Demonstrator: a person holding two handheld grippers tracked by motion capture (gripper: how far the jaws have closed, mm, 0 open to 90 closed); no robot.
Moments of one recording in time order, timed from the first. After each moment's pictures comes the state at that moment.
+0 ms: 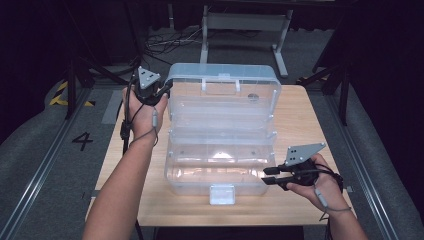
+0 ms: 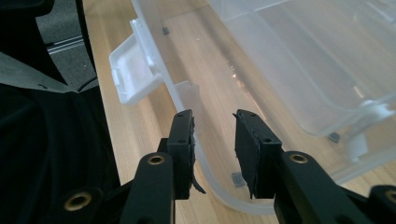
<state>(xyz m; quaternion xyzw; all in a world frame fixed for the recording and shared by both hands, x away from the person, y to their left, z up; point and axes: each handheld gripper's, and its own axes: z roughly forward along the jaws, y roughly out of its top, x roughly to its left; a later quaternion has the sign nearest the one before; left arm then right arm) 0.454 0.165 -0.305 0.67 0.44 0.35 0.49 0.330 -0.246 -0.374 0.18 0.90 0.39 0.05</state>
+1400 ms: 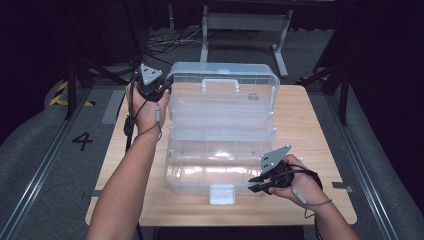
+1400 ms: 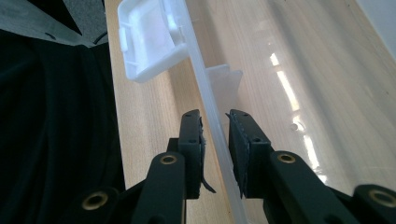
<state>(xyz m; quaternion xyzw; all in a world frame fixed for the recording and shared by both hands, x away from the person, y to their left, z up) 0.473 0.162 -0.311 0.66 0.45 0.36 0.49 0.342 -0.203 -0.402 0.11 0.94 0.31 0.00</state>
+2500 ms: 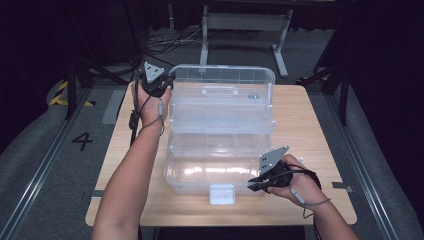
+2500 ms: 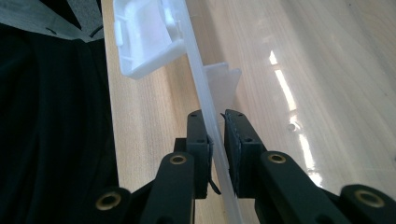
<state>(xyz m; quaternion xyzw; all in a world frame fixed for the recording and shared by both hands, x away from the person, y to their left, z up) 0.512 0.165 -0.335 0.65 0.43 0.36 0.51 0.343 -0.201 -0.403 0.10 0.95 0.30 0.01</state>
